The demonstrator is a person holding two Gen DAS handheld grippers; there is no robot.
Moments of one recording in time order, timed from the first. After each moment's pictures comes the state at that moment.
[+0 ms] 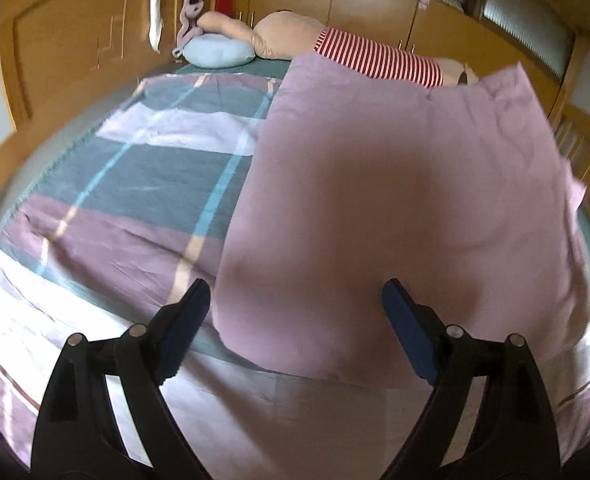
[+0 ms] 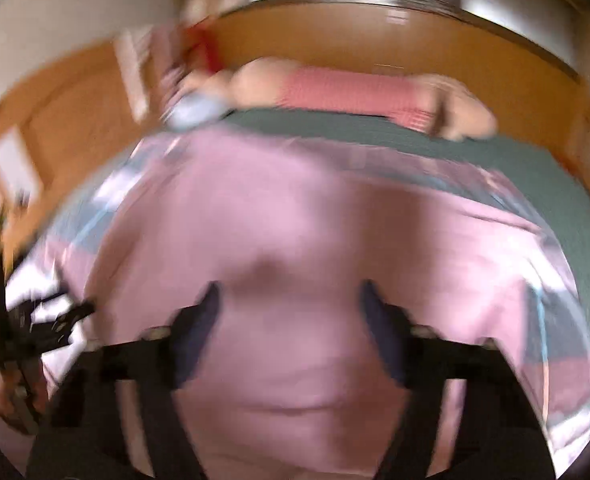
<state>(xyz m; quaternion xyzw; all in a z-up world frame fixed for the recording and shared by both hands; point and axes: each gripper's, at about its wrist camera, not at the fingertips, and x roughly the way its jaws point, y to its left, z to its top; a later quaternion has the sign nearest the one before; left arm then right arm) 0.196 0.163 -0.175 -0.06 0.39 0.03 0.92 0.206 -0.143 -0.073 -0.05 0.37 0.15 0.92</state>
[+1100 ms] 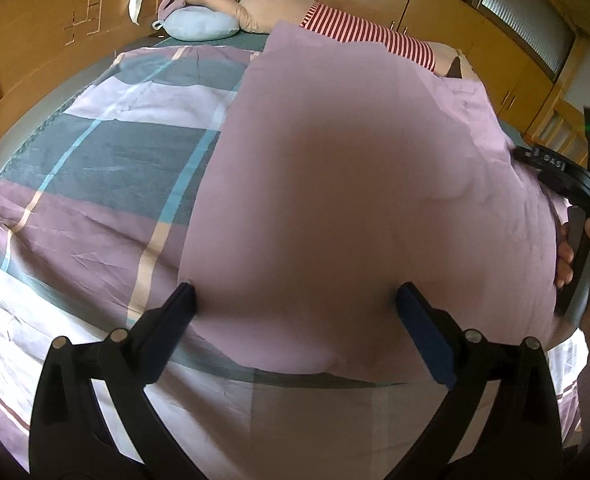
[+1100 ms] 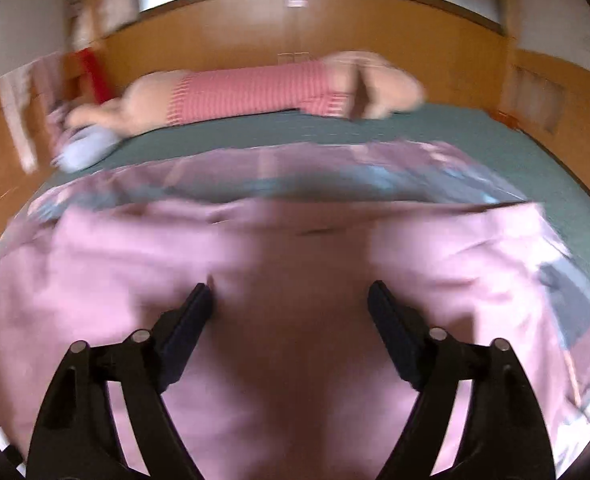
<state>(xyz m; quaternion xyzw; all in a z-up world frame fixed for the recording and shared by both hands) 0.220 0.163 -0.190 -0.10 0.43 -0.01 0.90 0.339 -0.213 -0.126 0.06 0.34 -0.05 0.94</state>
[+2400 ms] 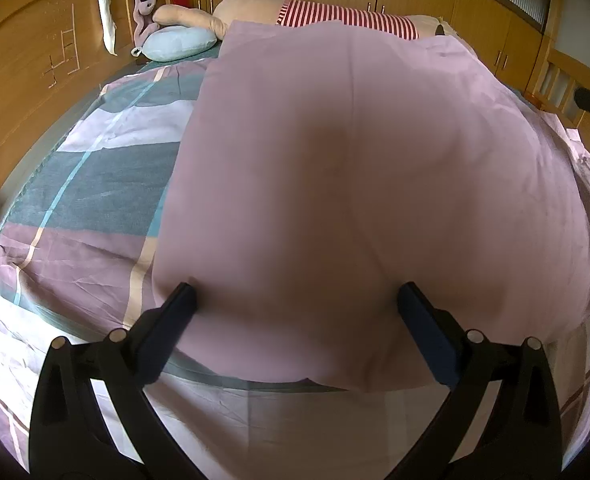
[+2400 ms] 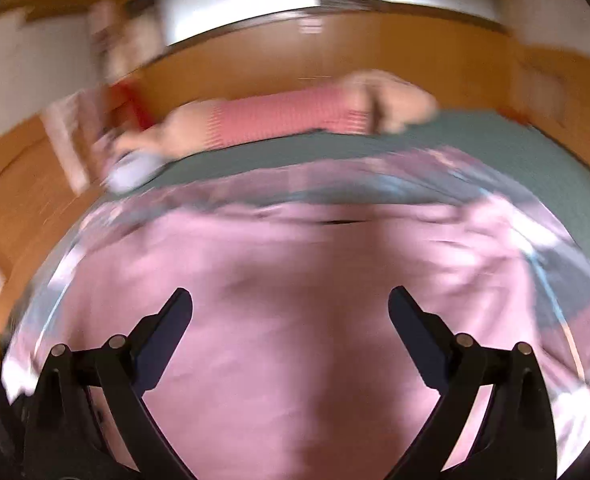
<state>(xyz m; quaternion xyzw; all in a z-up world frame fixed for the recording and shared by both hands) 0.226 0.133 -0.203 -0.02 0.43 -0.01 0.90 0.238 -0.186 -0.086 0.06 0.31 0.06 0.95</state>
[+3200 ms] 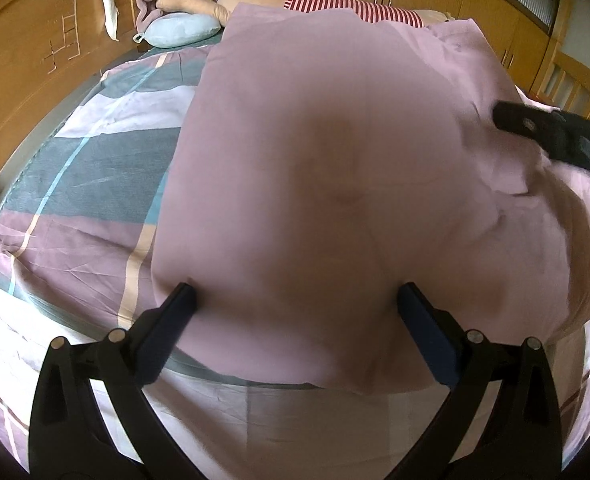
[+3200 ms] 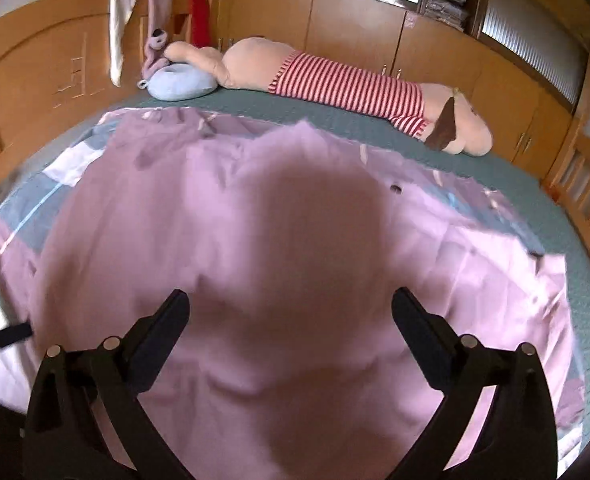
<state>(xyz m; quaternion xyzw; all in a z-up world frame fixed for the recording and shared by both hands) 0.230 0.137 -0.210 -0.03 0.44 -0.01 0.90 0.280 -0.072 -0.116 -0.10 0.37 0.06 0.92</state>
